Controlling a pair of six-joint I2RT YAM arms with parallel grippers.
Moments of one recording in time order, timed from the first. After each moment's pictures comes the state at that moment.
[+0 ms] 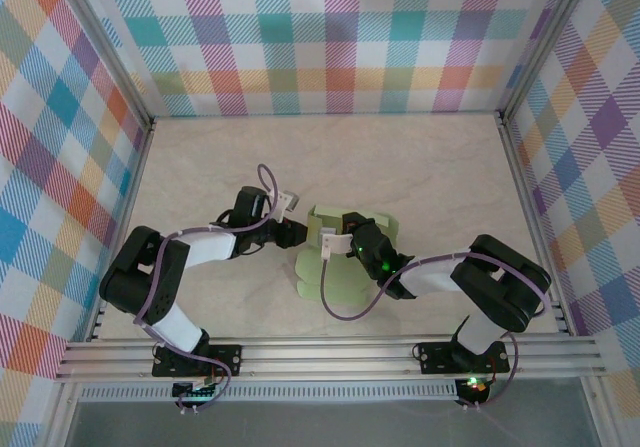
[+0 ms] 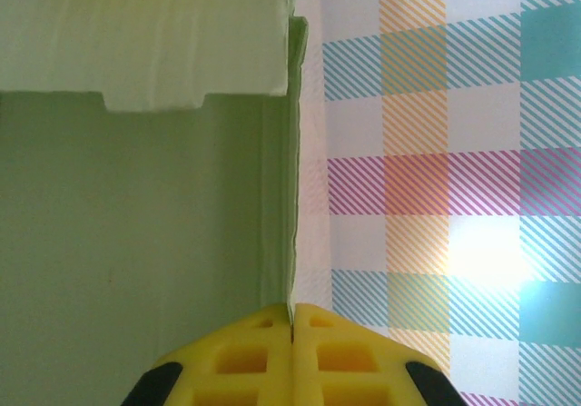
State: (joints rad) left arm -0.42 1.61 0.68 0.18 0.57 -0.17; right arm 0.90 1.60 0.51 0.75 0.48 -1.24
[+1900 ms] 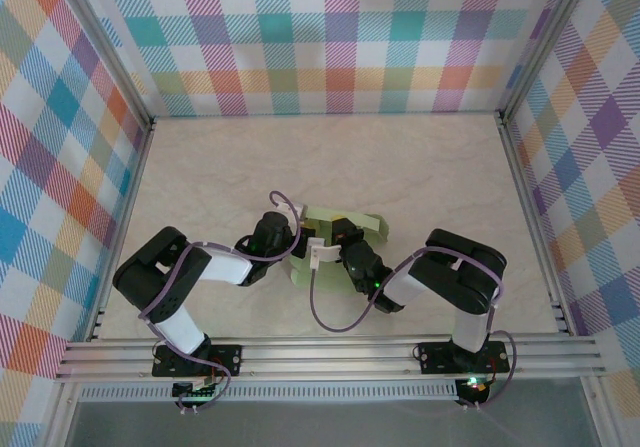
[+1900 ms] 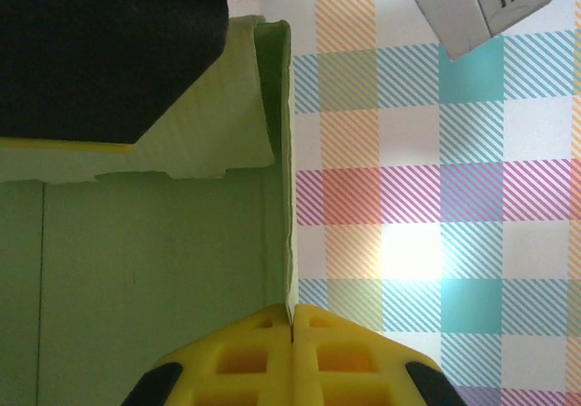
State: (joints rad) left arm -0.65 1.66 0.53 0.60 0.01 -0.28; right arm 1.01 1.83 0.49 1.20 0.64 -1.38
